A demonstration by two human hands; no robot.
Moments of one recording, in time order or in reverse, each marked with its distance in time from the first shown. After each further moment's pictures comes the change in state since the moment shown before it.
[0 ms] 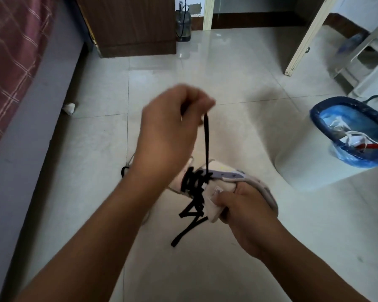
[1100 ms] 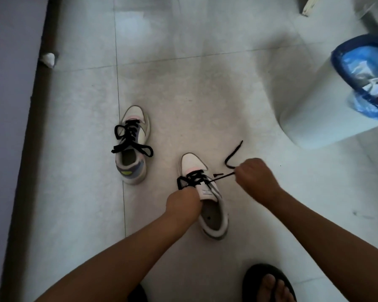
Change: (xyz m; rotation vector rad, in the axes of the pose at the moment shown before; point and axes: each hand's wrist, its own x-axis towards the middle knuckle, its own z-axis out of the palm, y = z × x) left_hand -0.145 -0.205 0.118 0.808 -0.776 -0.444; right_hand 0.101 0.119 -0.108 -1.752 -0.049 -0.982
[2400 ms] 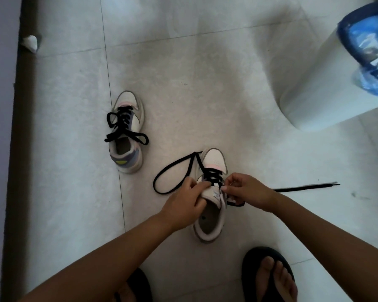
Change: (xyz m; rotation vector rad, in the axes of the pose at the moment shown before) left_hand -0.019 -0.021 0.019 -0.315 0.013 0.392; right_hand -0.031 -0.038 0.011 1.444 -0.555 0.793
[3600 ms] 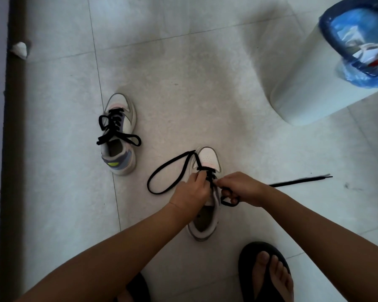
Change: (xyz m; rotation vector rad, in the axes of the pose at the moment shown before) left_hand 0.020 0.031 0.007 0.730 0.227 0.319; right_hand 0.004 -0.007 0.004 0.149 -0.037 0.191
